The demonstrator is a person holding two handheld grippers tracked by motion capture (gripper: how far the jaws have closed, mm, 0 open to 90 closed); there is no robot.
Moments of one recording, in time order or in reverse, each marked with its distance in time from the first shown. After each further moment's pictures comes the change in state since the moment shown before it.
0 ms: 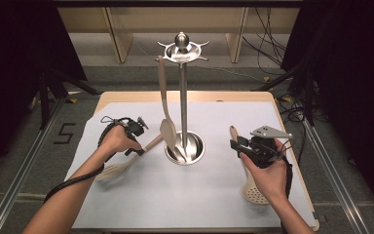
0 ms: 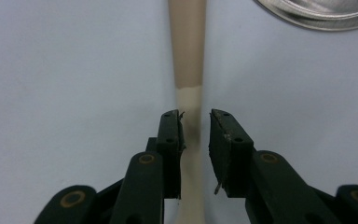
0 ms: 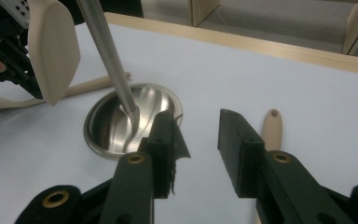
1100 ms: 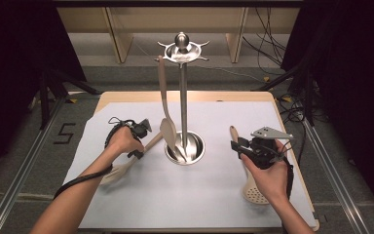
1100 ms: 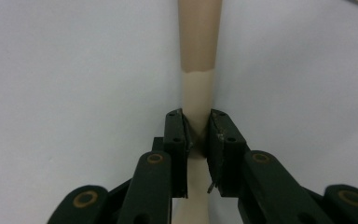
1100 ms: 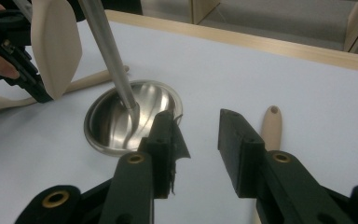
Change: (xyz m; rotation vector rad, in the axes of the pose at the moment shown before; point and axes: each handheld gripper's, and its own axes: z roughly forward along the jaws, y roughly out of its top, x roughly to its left) left arm -0.003 0.004 0.010 0.111 0.048 -0.073; right arm -0.002 -0.001 -0.002 0.012 0.000 -0.006
